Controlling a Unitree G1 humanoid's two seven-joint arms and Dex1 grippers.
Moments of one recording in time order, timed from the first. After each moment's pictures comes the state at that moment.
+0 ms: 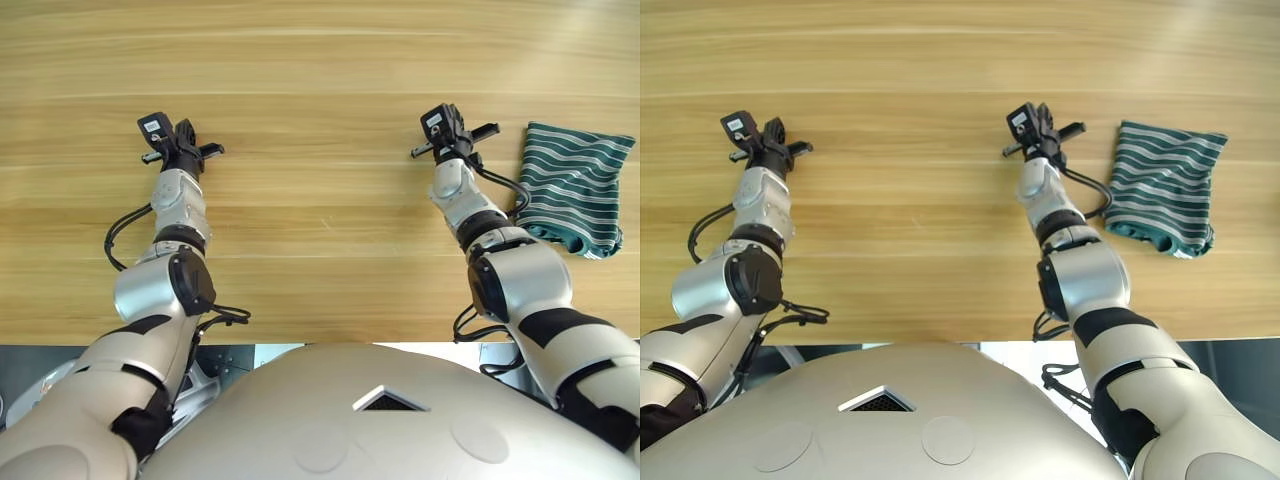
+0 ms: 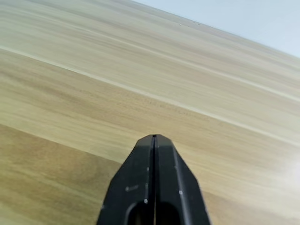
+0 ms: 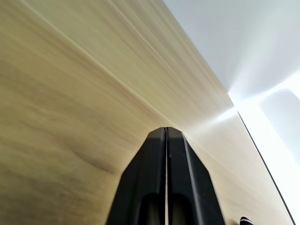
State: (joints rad) left arm -0.58 0.23 0.47 1.32 -0.16 -0.37 -0.22; right arm -0.65 -0.17 0.18 1.35 -0.46 -0.24 -0.44
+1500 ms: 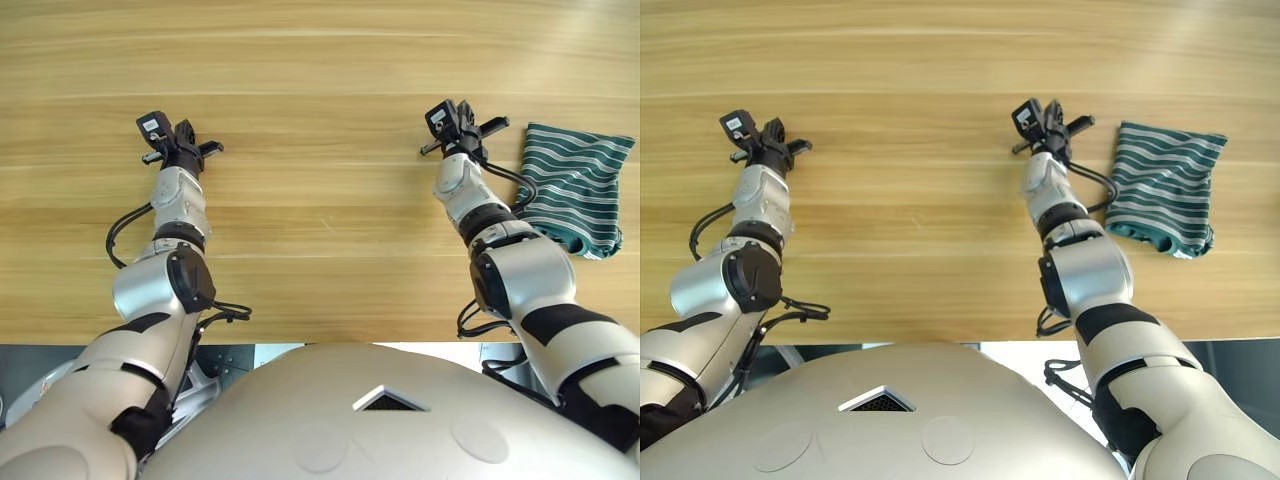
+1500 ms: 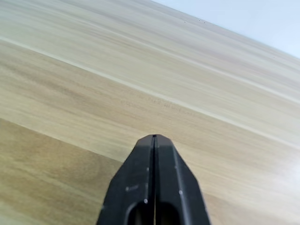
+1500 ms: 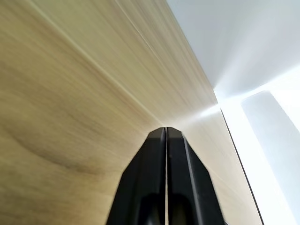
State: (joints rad) left arm -0.59 0.23 0.48 1.32 -0.15 -0.34 -0.20; right arm -0.68 -0.18 0.21 1.34 -0.50 -0.11 -0.48
